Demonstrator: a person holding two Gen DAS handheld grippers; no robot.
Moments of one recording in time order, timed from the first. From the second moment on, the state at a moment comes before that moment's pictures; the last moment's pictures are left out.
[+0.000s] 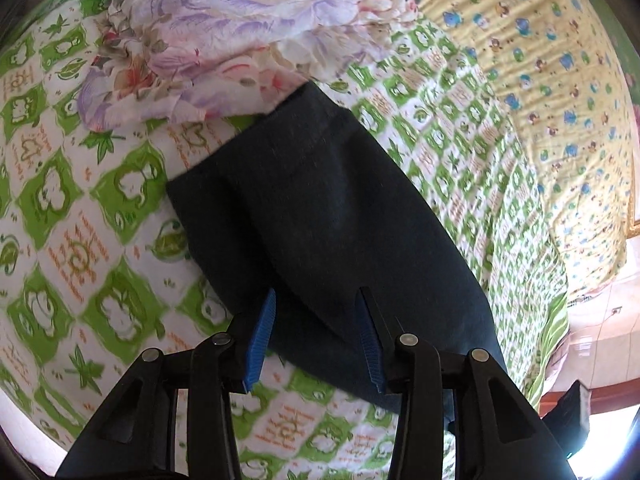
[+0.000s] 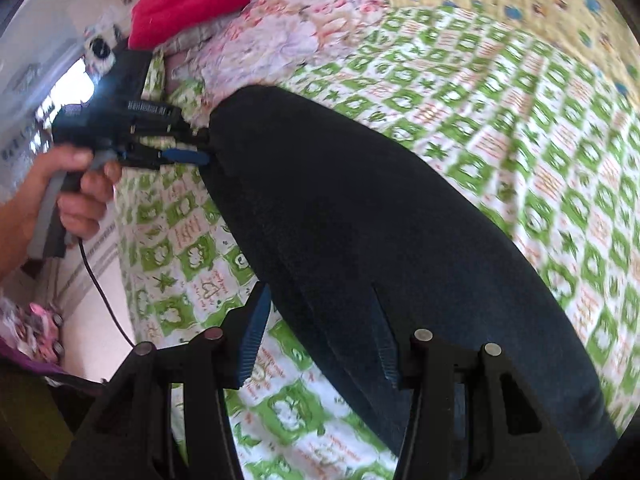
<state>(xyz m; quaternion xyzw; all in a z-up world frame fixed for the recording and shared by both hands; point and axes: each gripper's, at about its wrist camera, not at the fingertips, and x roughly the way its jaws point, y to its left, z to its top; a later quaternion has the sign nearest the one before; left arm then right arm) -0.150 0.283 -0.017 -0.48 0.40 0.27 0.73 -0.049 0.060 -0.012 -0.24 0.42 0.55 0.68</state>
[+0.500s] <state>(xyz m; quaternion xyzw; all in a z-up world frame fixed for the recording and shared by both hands) -0.143 0.301 -0.017 -0.47 0.37 0.28 0.75 -0.046 0.069 -0.015 -0.30 0.38 0.54 0.69</state>
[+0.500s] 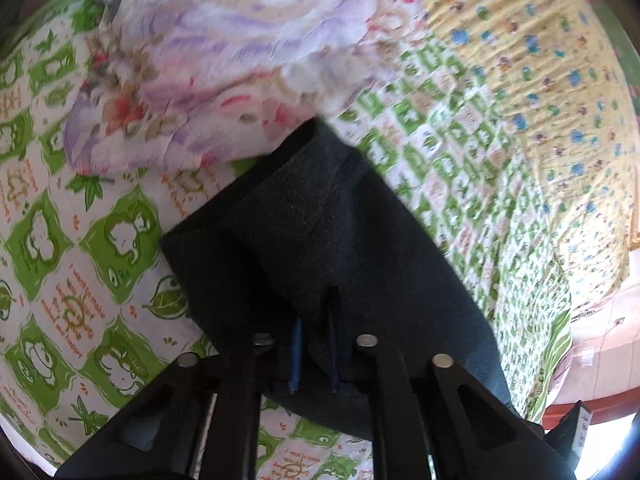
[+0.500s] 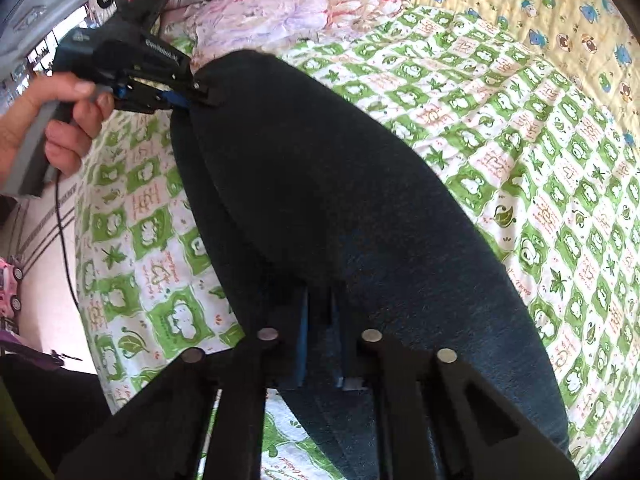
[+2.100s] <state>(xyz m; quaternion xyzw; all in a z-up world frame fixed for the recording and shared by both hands) -0.198 0.307 -0.016 -0.50 0.34 0.32 0.73 0.082 0.086 0.006 -0.07 0.52 0.49 0.70</state>
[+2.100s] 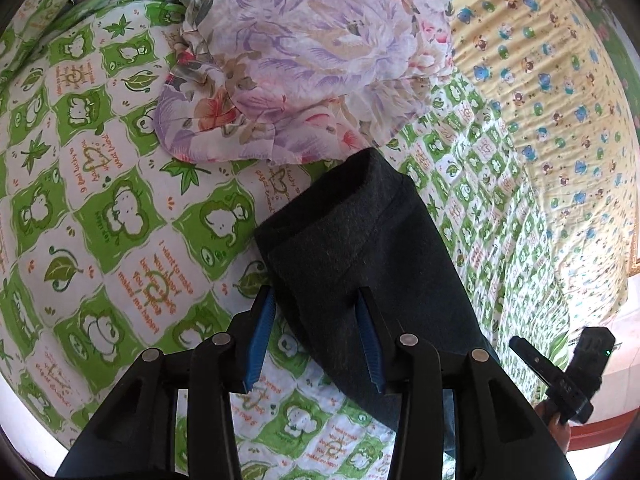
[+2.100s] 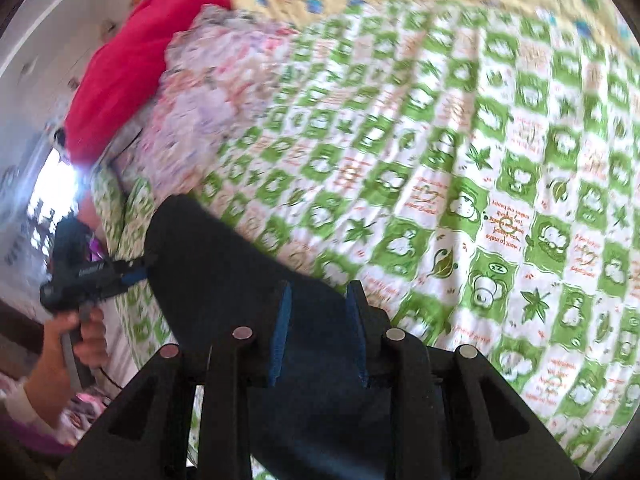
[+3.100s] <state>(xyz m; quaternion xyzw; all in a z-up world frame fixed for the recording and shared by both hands) -0.158 0.308 -0.002 -0.42 0.33 0.27 0.80 0.056 0.144 0.006 -0.23 0.48 0.55 0.65</state>
